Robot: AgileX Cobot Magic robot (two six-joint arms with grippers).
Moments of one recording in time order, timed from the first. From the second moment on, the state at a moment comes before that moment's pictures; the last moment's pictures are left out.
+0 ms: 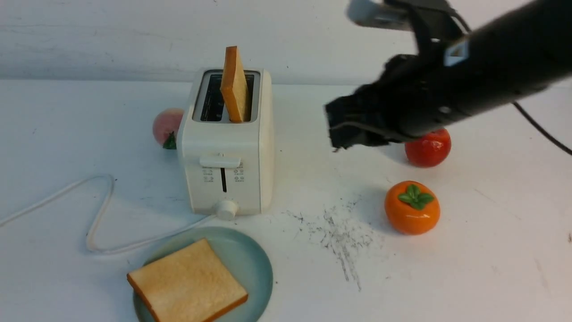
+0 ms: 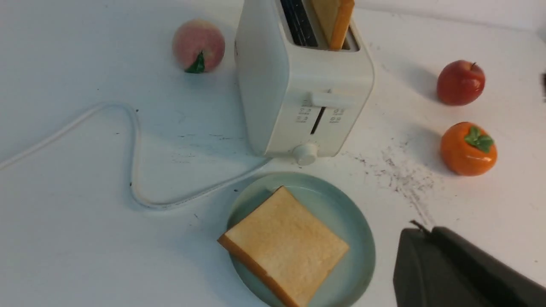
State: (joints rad) right arm 0.61 1.56 -1.53 0.25 0.81 0.05; left arm 0.05 0.44 -0.91 -0.40 1.03 0.00
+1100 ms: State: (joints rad) right arm 0.66 2.12 -2.21 -0.12 0.69 0.15; left arm 0.05 0.31 -0.91 -0.37 1.20 -0.03
